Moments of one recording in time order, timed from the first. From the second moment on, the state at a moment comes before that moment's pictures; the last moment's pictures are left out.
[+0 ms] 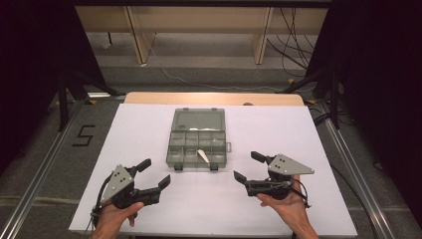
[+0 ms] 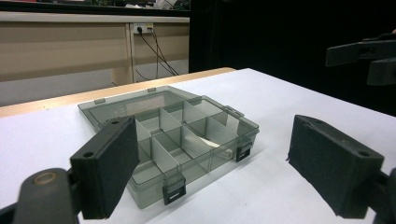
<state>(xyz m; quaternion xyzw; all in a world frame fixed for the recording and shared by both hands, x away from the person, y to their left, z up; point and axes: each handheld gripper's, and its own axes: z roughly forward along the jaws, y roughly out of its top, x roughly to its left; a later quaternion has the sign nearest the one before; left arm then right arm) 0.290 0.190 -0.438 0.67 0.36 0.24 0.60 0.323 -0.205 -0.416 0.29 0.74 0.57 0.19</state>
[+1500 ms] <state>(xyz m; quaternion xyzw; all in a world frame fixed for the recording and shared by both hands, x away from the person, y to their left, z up) 0.290 0.188 -0.439 0.68 0.36 0.24 0.60 0.309 -0.223 -0.422 0.31 0.72 0.58 0.21</state>
